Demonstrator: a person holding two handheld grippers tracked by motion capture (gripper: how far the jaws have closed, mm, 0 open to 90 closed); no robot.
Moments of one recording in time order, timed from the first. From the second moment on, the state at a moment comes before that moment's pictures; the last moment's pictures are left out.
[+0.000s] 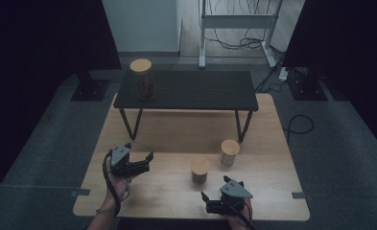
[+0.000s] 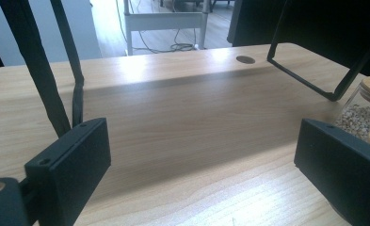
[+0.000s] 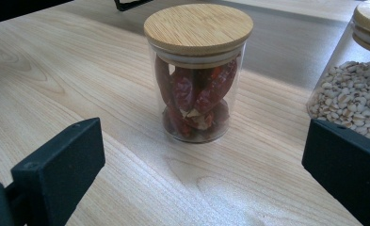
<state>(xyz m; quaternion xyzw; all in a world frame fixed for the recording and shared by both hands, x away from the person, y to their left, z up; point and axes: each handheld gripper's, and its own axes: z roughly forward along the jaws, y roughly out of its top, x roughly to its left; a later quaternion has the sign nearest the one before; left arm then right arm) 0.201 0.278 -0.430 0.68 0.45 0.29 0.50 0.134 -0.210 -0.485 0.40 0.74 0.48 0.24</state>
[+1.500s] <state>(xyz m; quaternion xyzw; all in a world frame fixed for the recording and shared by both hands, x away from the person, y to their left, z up) 0.202 0.288 -0.433 0.67 0.46 0.27 0.51 0.187 -0.176 -0.474 0.38 0.77 0.46 0.23</state>
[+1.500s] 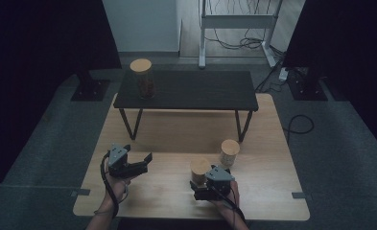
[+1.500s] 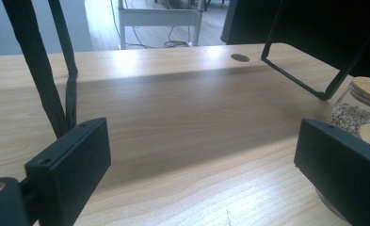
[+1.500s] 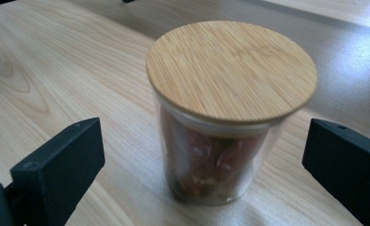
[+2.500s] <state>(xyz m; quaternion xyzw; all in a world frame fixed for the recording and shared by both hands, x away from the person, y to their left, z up) 0.207 0.295 -0.435 0.67 0.47 0.27 0.51 0.228 -0.143 -0.476 0.41 0.78 0.42 0.22</state>
